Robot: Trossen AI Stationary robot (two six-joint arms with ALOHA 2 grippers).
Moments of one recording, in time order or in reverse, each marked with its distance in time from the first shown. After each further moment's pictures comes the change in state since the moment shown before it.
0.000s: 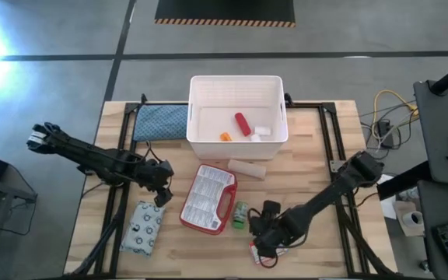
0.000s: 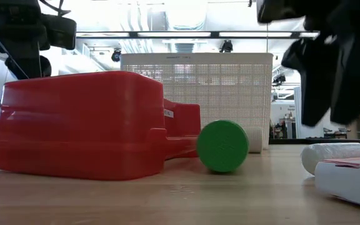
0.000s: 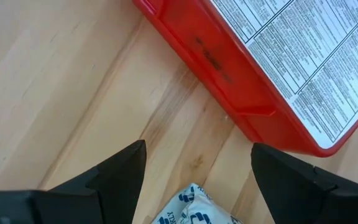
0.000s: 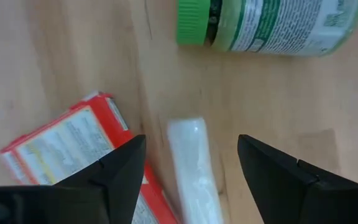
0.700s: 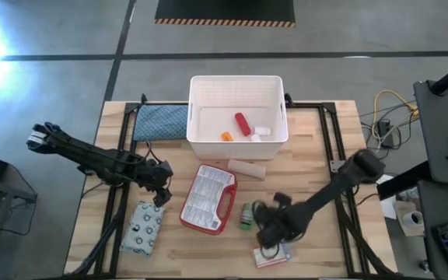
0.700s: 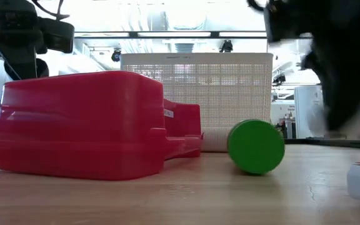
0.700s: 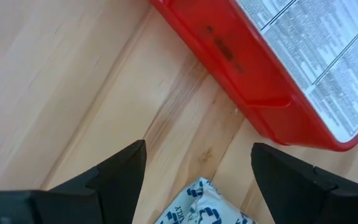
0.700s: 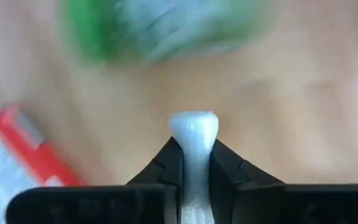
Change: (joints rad) left arm 0.000 -0.001 -0.022 -0.010 0.000 0.000; right arm -0.026 -0.050 0.007 -0.214 0.062 0.233
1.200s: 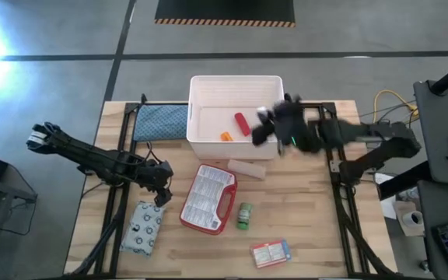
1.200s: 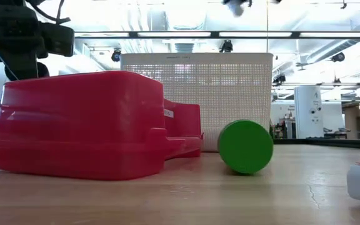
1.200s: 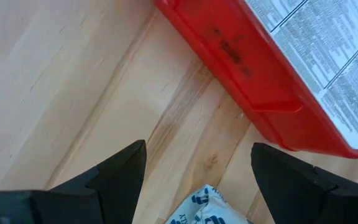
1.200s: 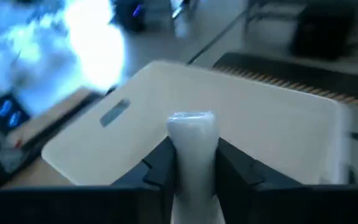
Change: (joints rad) left arm 0.001 0.000 -0.027 0.038 -0.016 0.003; right arm -0.562 -0.483 0.135 0.242 0.538 -0.374
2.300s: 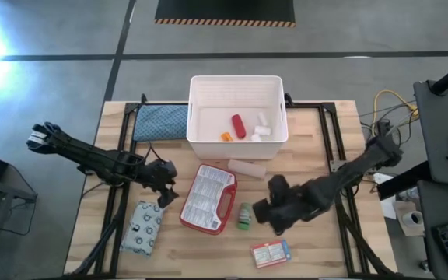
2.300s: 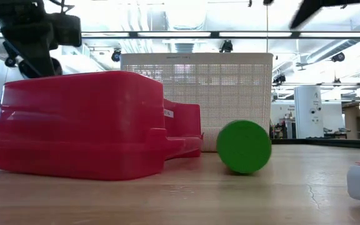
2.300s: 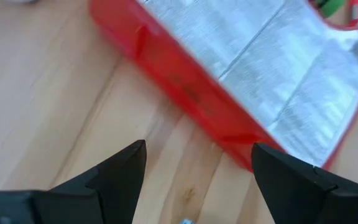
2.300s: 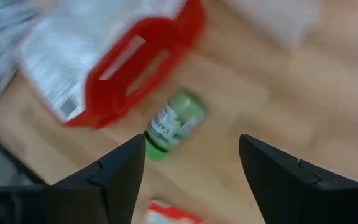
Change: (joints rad) left arm -0.001 -0.001 0.001 0.144 -0.017 0.086; right arm 0.519 0.255 -0.005 -0.383 -0.454 1.046
